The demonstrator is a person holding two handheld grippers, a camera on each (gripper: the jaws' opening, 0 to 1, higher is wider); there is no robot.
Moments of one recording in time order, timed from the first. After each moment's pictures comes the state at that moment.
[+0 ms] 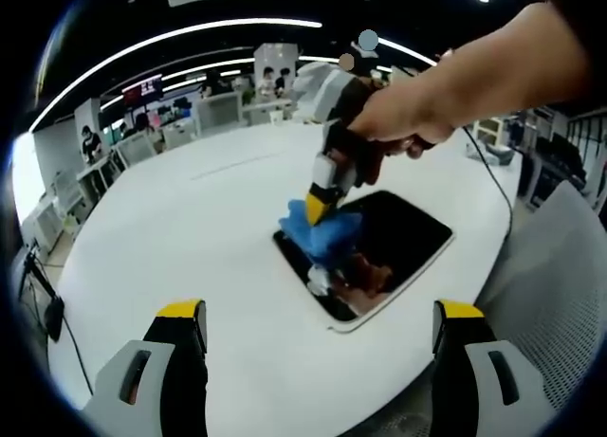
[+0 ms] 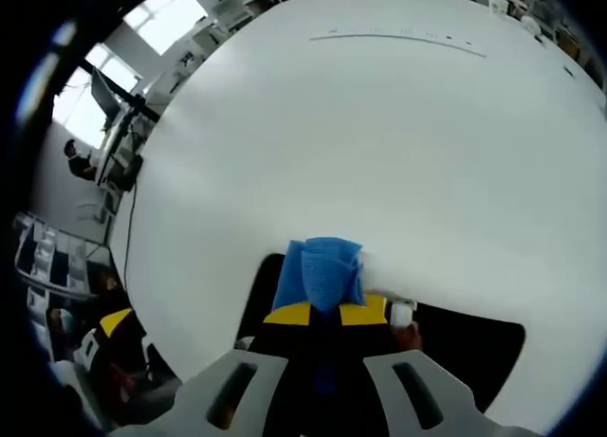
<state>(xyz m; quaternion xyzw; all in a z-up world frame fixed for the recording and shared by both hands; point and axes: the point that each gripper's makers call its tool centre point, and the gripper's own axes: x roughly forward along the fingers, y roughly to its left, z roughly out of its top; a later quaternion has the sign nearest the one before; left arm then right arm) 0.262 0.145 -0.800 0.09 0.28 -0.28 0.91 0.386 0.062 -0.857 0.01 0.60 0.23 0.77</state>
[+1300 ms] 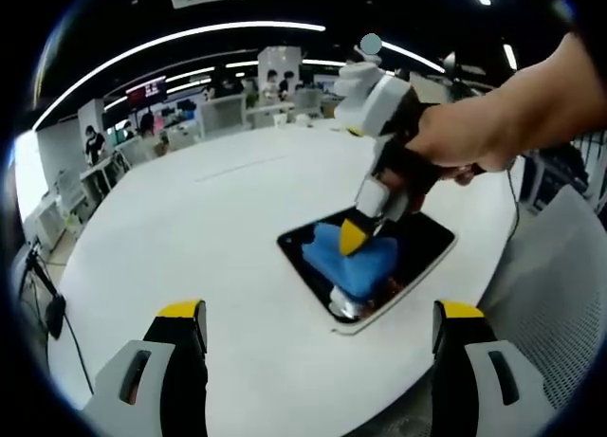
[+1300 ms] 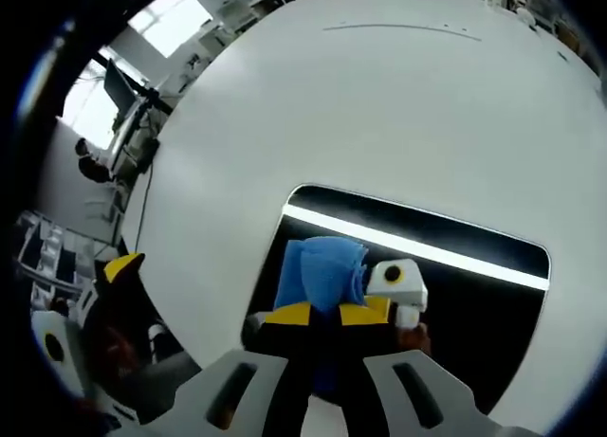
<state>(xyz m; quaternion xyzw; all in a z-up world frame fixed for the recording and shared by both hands) 0.264 0.149 -0.799 0.09 0.28 -0.27 0.92 0.325 0.064 -0.858 0.03 0.59 0.24 0.77</state>
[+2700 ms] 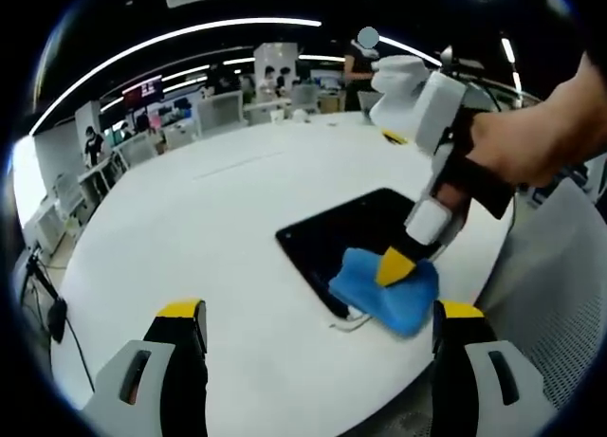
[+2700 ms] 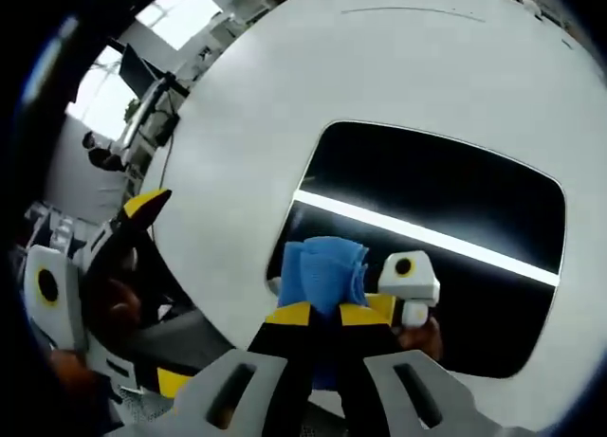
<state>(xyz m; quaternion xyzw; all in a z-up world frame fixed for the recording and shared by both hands) 0.262 0.147 -0.802 0.10 0.28 -0.28 0.91 0.263 0.068 -0.854 0.03 0.61 0.27 0.74</state>
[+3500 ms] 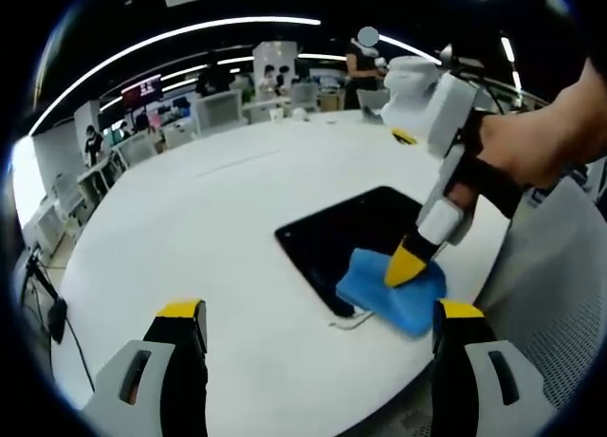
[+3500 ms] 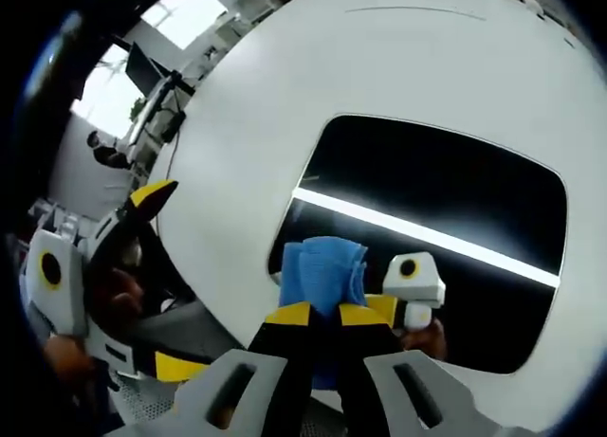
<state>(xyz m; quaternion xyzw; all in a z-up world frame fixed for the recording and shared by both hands) 0.261 0.147 -0.802 0.10 0.29 -0.28 0.91 0.259 0.061 -0.857 0.04 0.61 0.28 0.74</state>
